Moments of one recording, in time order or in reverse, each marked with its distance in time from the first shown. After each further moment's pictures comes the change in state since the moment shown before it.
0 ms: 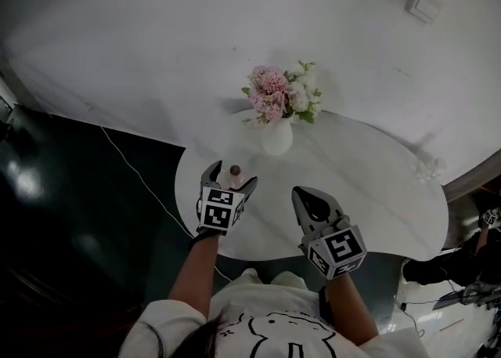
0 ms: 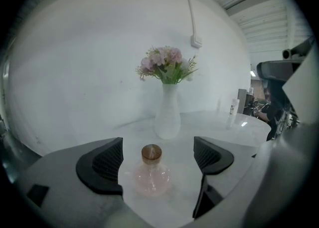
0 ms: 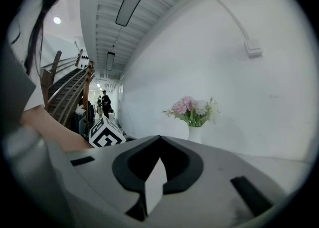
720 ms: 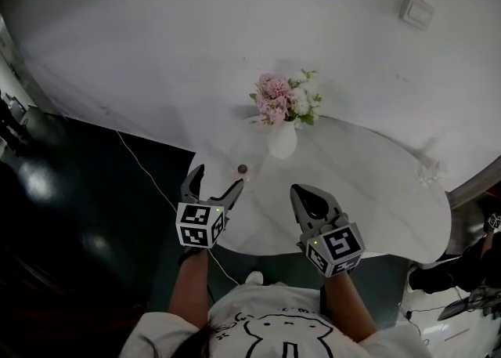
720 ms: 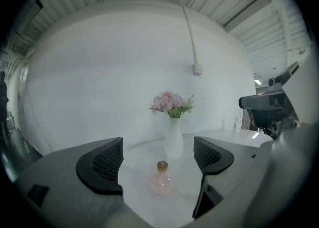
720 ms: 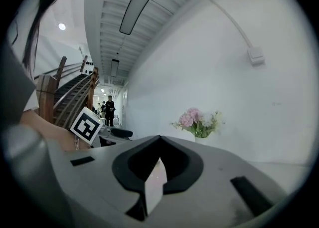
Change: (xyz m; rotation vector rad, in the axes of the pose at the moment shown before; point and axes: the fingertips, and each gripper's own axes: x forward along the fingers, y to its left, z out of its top) left arm -0.122 0.014 0.057 -0.026 -0.218 0.103; right arm -0.024 0.025 0.036 -0.002 -0.068 0.049
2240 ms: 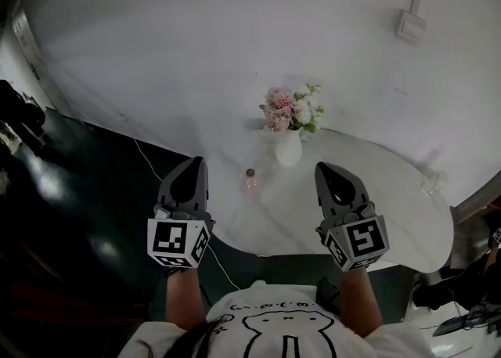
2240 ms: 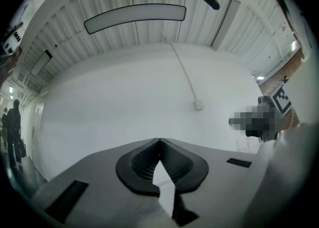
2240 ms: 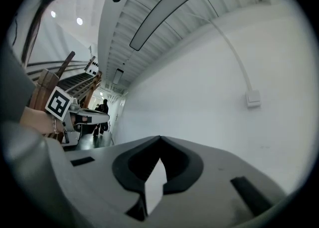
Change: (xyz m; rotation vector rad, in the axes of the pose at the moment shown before) left arm -0.138 -0.018 0.164 0.151 -0.384 0.168; right arm -0.057 -0.019 0.110 -0.156 -0.196 -0.078
